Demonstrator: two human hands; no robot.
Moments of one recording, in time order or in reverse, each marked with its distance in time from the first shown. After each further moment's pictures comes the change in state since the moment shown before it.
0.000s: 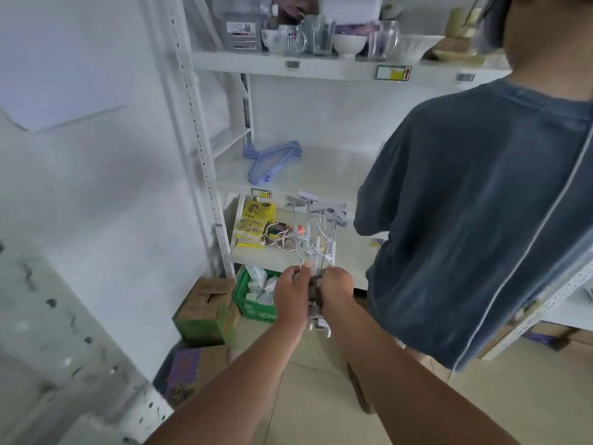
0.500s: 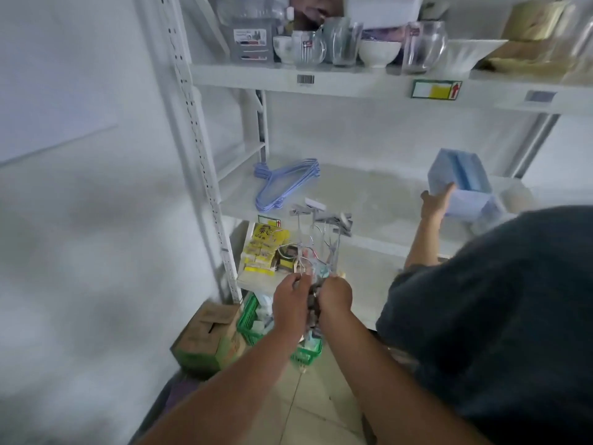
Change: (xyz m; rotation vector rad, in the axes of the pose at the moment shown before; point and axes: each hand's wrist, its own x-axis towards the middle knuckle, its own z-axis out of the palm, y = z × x) left_hand 0.169 0.014 0.056 0.075 0.084 0.025; right_hand 0.163 -0.077 0.057 -0.067 0.039 0.001
